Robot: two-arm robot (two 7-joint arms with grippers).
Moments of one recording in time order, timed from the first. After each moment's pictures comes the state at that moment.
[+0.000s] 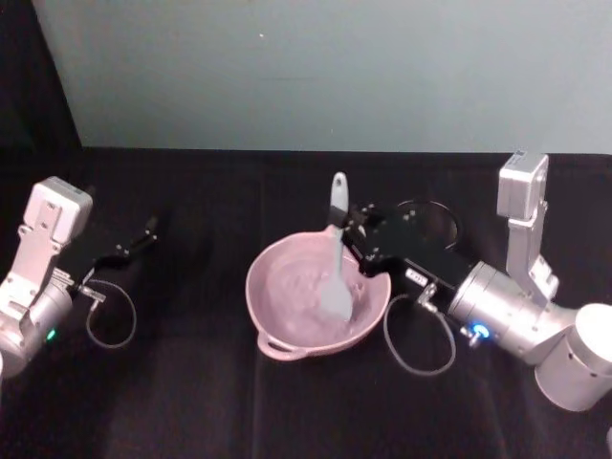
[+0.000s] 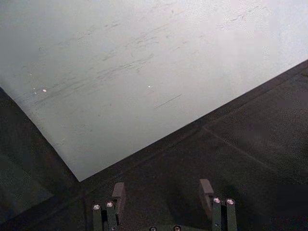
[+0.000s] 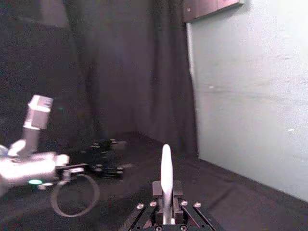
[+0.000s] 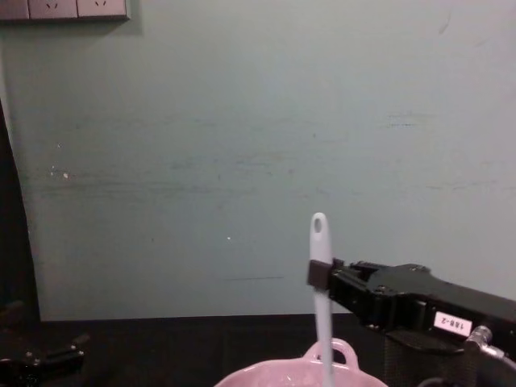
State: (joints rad) left arm -0.20 0.60 0.45 -1.41 -0.25 -0.12 0.03; right arm 0.26 0.38 -0.41 -1.44 0.51 -0.12 0.60
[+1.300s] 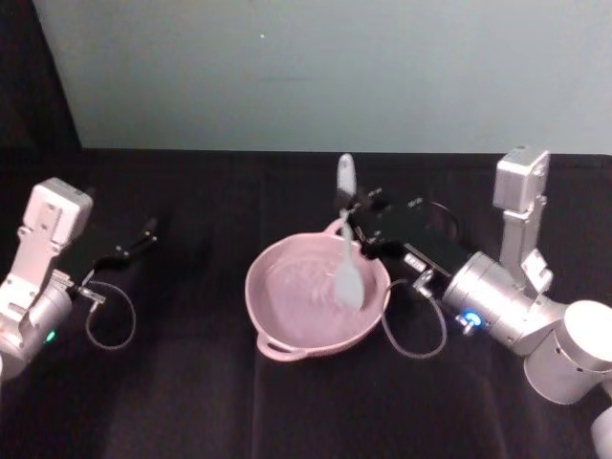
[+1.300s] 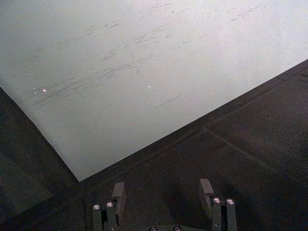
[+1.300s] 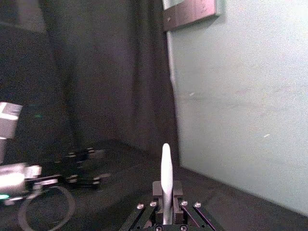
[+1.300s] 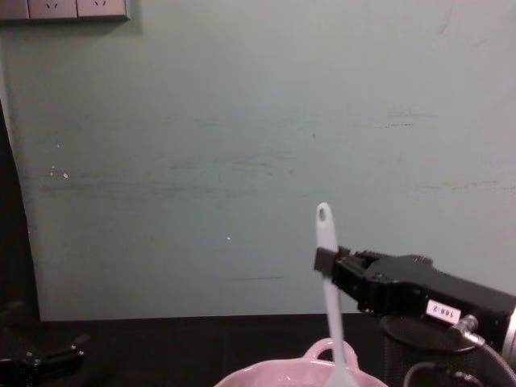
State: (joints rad) left arm -0.20 0.60 0.45 -1.41 -0.25 -0.12 0.03; right arm 0.27 0.32 -0.39 -1.39 0.48 -0.15 0.55
